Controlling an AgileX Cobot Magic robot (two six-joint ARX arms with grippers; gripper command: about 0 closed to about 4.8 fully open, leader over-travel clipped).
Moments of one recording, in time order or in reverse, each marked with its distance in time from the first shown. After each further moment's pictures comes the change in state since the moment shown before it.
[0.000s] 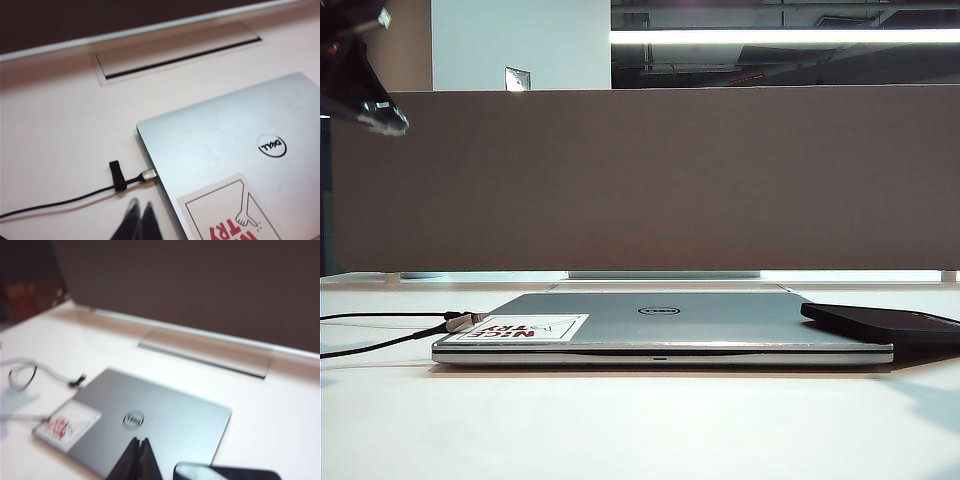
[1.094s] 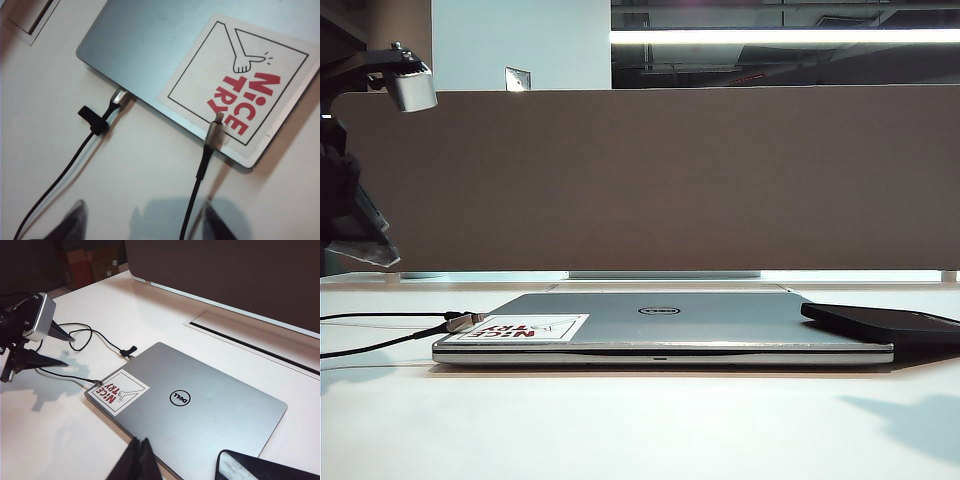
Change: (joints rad) left arm -0.020 0.138 -0.035 -0.149 -0.001 0.680; right arm 0.062 0.000 0.002 -0.075 -0.148 -0.050
